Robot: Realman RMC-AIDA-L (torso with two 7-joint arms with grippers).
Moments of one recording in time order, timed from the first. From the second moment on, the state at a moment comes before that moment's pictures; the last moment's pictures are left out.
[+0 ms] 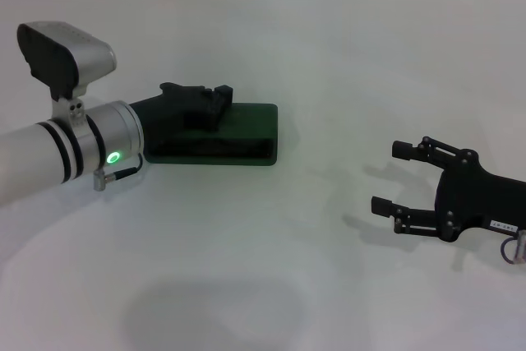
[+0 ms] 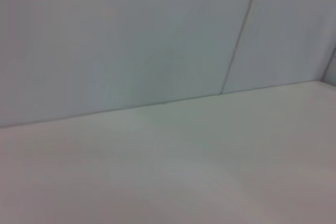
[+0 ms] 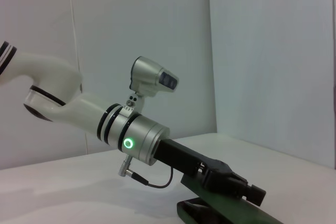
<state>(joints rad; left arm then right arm) -0.51 -2.09 1.30 0.46 1.29 0.85 -1.27 0.39 2.02 -1.18 -0.41 -1.39 -1.47 0.85</state>
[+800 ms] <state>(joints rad) -0.51 -2.09 1.31 0.40 1.16 0.90 -1.07 0.40 2.02 -1.18 -0.40 -1.39 -1.47 0.86</state>
